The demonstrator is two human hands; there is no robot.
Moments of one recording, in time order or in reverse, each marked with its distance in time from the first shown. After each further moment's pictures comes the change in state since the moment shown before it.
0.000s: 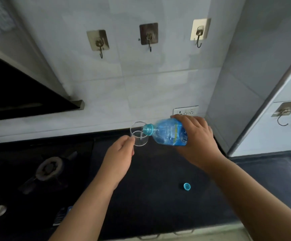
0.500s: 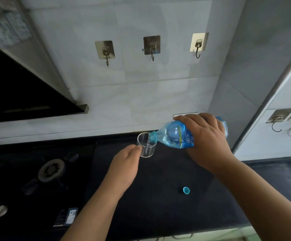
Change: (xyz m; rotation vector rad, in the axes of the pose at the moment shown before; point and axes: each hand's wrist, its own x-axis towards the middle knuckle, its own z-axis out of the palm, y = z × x) left_hand -0.031 0.009 0.001 -0.020 -0.043 0.002; right_hand -0.011 -0.013 -0.038 -0.233 0.118 -0.131
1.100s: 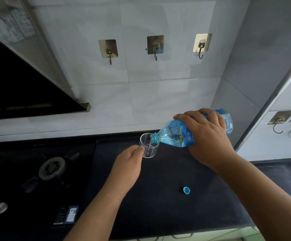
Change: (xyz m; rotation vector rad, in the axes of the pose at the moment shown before) left_hand -0.003 -0.001 0.001 0.014 -0.003 -0.013; right_hand 0.008 -0.008 -0.008 -0.069 -0.005 -0.073
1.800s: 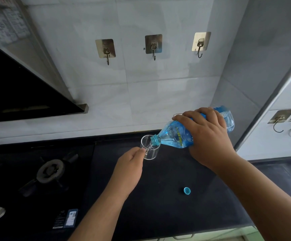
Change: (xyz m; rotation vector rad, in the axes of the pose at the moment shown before) left_hand 0.008 -0.002 0.005 -0.015 -0.030 -0.024; right_hand 0.004 -0.001 0.002 -0.061 0.035 -0.029
